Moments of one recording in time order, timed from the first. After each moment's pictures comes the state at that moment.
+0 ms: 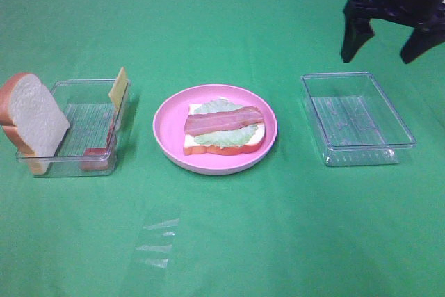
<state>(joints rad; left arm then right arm) 0.04 0.00 -0.51 -0.08 1.08 0.02 0.05 1.95 -1.63 0.10 1.07 -0.10</state>
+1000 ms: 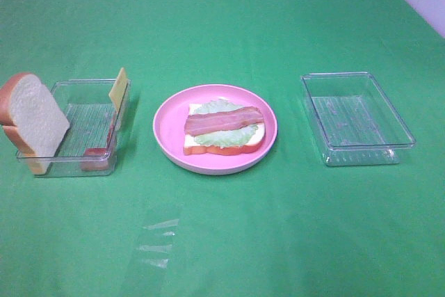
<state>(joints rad) 0.04 0.00 -0.51 -0.08 1.08 0.02 -0.03 0.76 -0.69 0.08 1.11 -0.10</state>
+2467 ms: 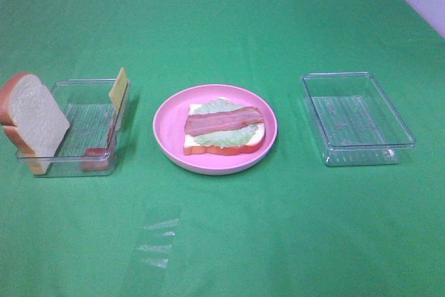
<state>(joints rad) 0.04 0.00 -0.51 -0.08 1.08 0.02 -0.03 0.00 -0.46 0.09 1.12 -0.09</state>
